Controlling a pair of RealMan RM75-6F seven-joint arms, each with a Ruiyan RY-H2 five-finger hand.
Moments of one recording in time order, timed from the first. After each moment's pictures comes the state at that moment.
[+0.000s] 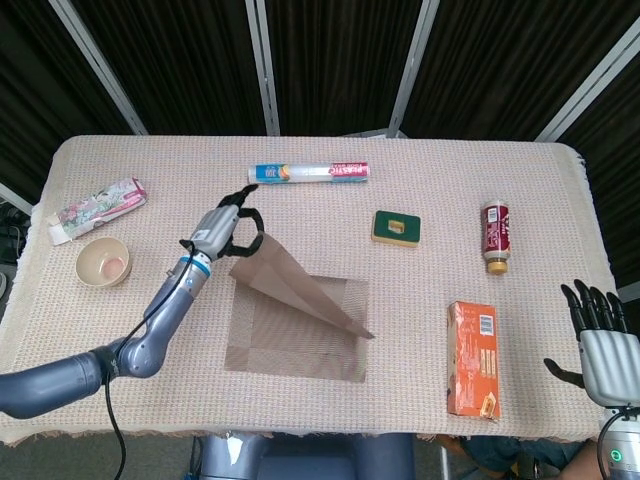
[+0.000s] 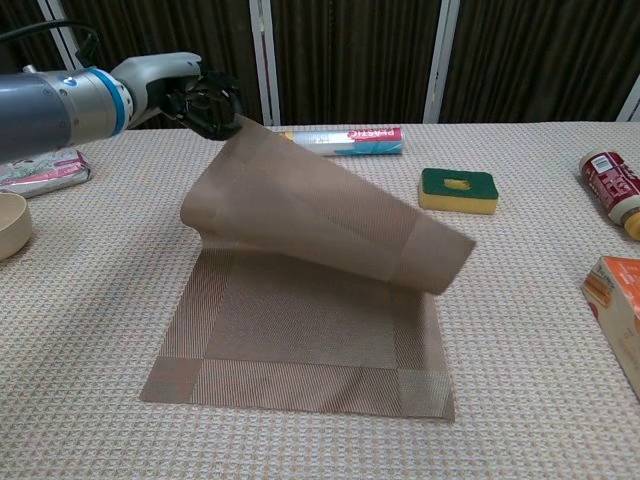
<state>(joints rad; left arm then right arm) -0.89 -1.53 -0.42 -1.36 0.79 0.74 0.06 0.06 -1.06 0.08 -1.75 -1.43 1.49 -0.23</state>
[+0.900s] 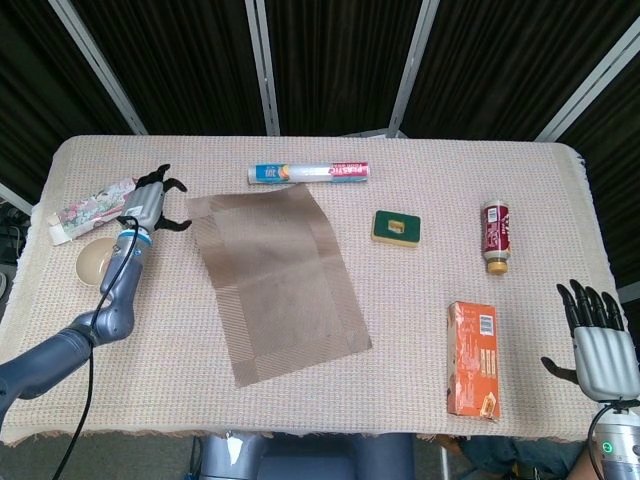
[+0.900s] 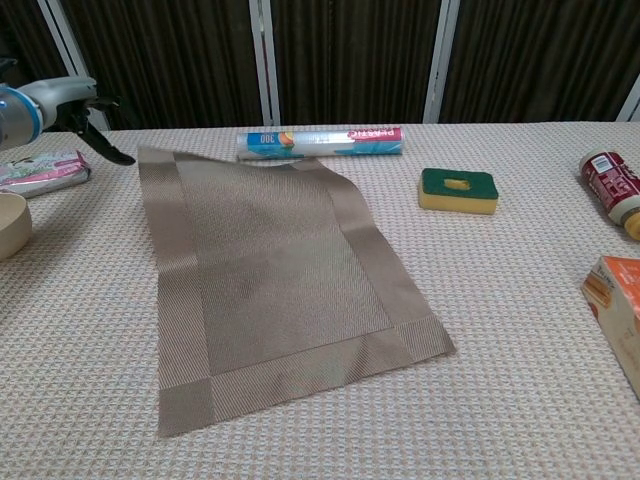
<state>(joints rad) -0.88 -1.59 -0.31 -0.88 0.77 0.67 0.06 0.08 -1.10 0.09 -1.73 -1.38 1.45 -0.27</state>
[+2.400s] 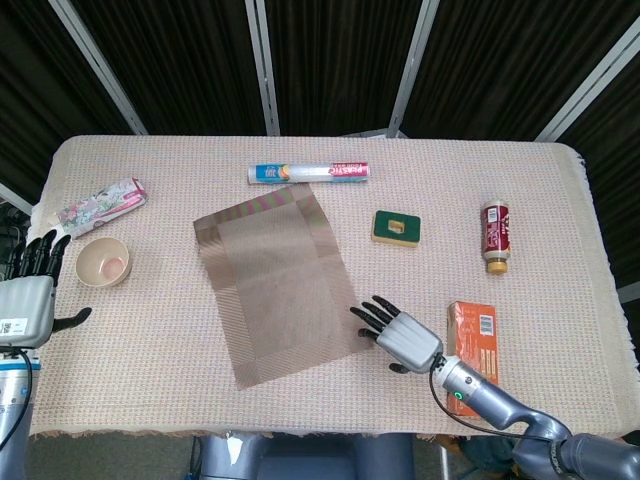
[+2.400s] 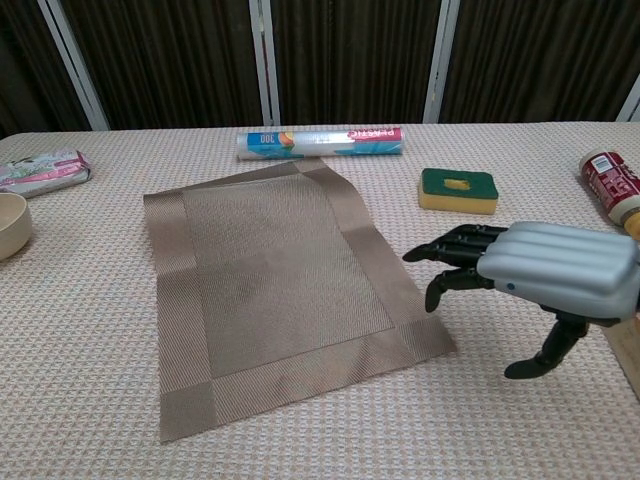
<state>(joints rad) -0.32 -1.13 -0.06 -1.82 1.15 1.50 0.36 0.59 -1.47 0.01 -1.37 -1.83 0.98 -0.08</state>
